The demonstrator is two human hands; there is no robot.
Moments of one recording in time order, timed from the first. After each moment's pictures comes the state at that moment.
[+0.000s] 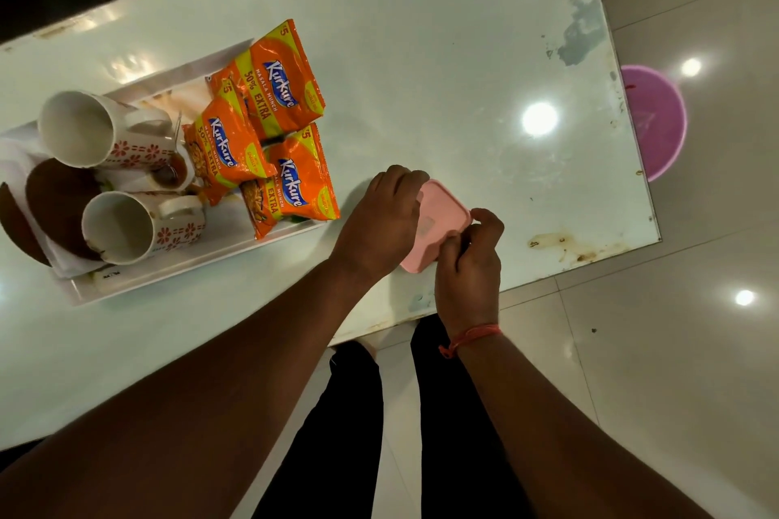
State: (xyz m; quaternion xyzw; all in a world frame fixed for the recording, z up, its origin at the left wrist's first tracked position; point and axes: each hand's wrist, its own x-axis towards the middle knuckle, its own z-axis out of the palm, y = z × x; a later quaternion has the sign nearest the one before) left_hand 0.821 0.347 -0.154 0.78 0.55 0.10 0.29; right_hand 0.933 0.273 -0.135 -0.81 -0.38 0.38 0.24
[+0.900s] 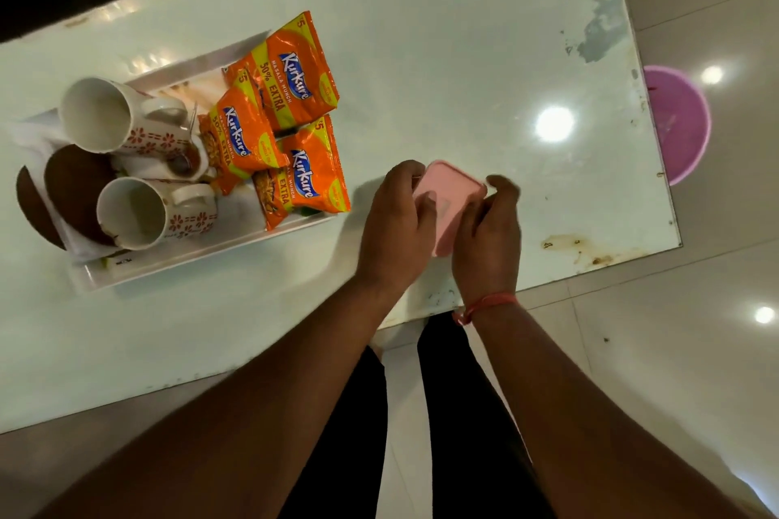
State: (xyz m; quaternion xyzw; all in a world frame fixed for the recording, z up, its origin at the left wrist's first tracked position) left_hand 0.840 0.331 -0.135 0.59 0.67 0.21 0.39; right_hand 0.943 0.305 -0.141 -0.81 -0.40 0.34 0.26
